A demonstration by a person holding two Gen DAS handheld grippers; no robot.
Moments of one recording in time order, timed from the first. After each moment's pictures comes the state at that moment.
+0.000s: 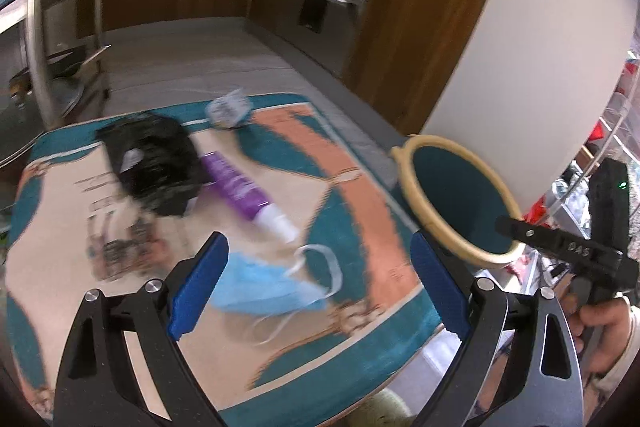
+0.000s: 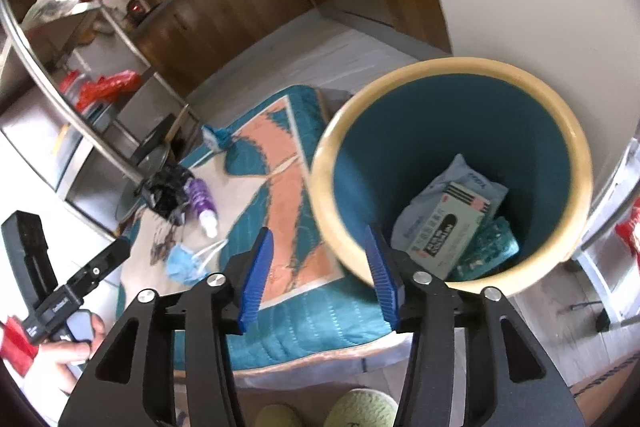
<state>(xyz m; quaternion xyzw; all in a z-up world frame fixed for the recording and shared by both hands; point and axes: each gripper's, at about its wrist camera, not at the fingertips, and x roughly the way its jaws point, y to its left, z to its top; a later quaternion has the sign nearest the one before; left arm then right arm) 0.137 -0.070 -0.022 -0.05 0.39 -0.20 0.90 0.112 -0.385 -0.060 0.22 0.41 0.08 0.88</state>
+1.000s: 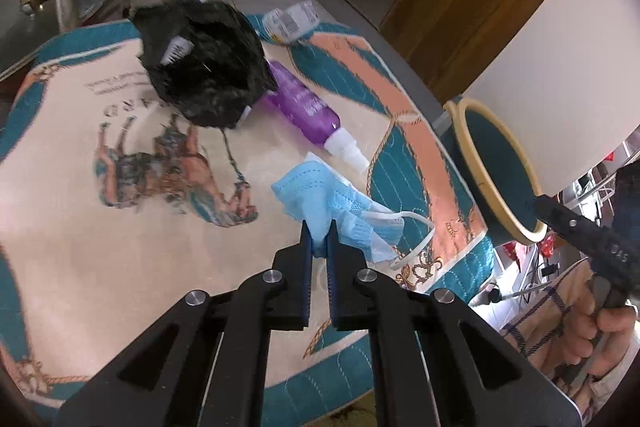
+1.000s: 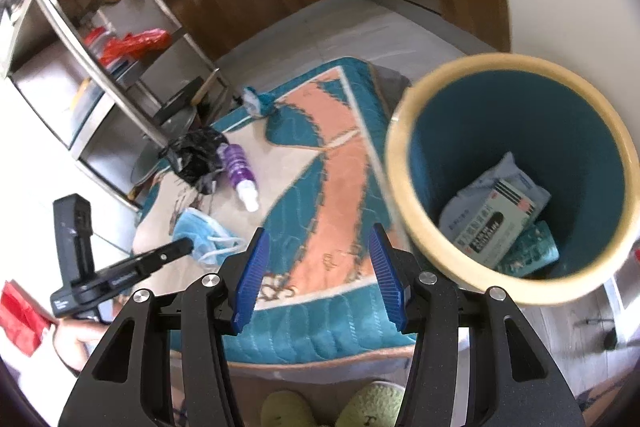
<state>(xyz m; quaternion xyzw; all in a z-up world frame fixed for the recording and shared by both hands) 0.148 -0.022 -0.068 -0.10 0.48 -0.18 0.85 0.126 -0.326 -0.055 0.18 0.43 0.14 0.87</state>
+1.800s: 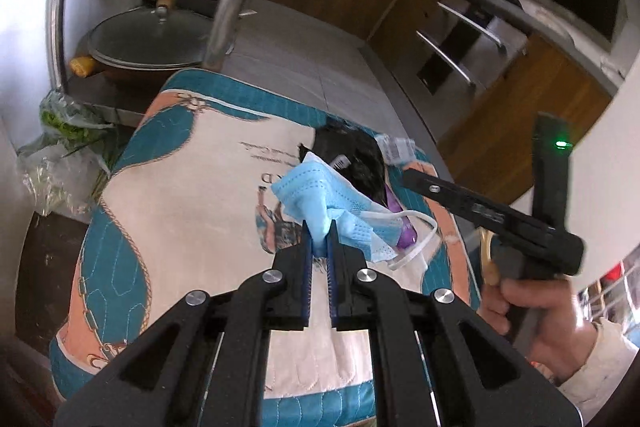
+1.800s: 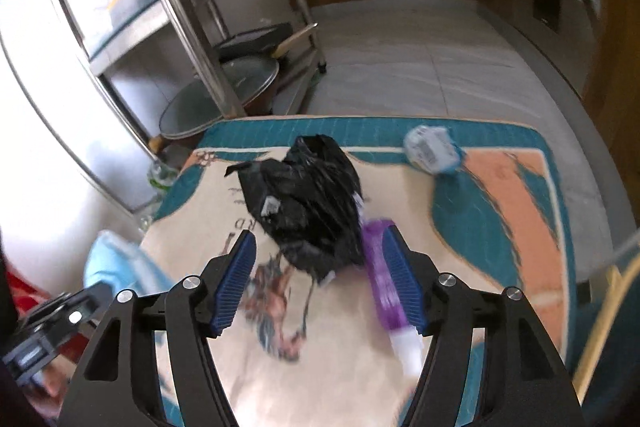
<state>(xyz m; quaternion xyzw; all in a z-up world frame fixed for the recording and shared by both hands) 0.118 0.097 -0.018 -0.23 0.38 -0.04 0.90 0.272 -0.110 -0.046 0.01 0.44 0.26 0.86</state>
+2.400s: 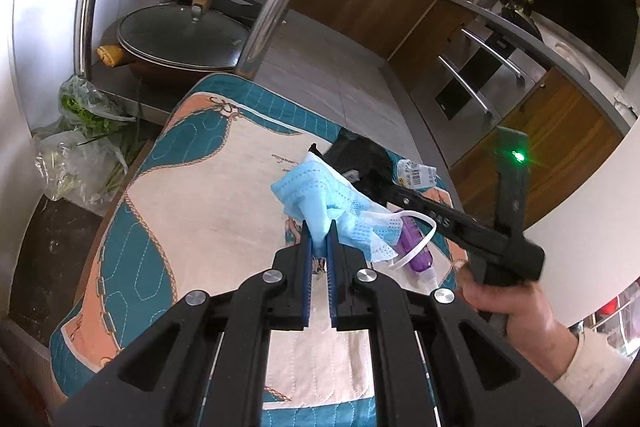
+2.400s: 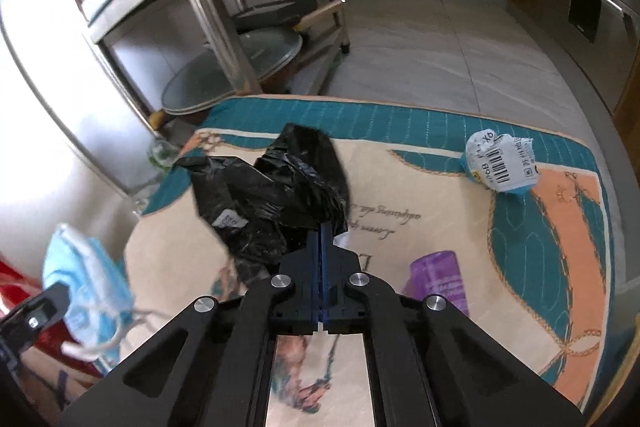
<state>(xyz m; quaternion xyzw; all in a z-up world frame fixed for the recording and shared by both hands) 0.114 0.121 -0.021 -0.26 0.36 0.00 0.90 0.288 -0.069 -0.068 -0.02 0.46 0.29 0.84</state>
